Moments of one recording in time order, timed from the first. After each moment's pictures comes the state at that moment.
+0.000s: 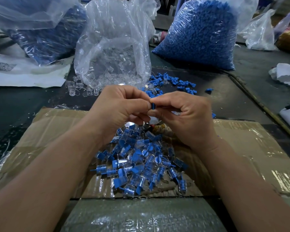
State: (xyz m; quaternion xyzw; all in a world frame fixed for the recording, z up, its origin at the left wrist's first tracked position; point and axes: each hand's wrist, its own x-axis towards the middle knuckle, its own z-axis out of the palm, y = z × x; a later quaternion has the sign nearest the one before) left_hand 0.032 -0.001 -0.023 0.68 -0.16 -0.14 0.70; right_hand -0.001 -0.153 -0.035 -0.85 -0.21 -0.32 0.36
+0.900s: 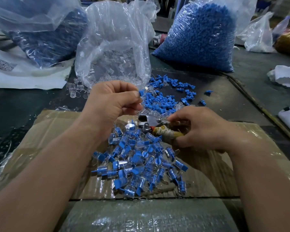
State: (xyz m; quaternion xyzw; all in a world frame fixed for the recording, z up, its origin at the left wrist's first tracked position) left_hand 0.046 0.004 -0.031 0.64 -0.12 -0.07 0.76; right_hand -0.006 -0.192 -0.019 -0.98 -0.05 0.08 0.18
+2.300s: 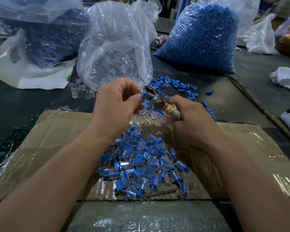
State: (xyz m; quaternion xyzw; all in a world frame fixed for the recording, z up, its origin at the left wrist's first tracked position) left_hand 0.038 -0.005 -0.033 0.75 -0.18 0.07 0.64; right_hand 0.003 -0.168 -0.031 -0.97 -0.04 -0.09 0.20
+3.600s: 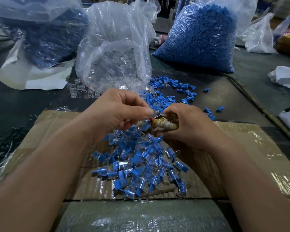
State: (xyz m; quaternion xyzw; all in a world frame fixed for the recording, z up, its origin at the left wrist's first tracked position) left_hand 0.038 0.012 -0.019 0.73 -0.19 -0.20 0.63; right_hand 0.007 -0.179 -0.037 -0.99 -0.05 0.00 0.15
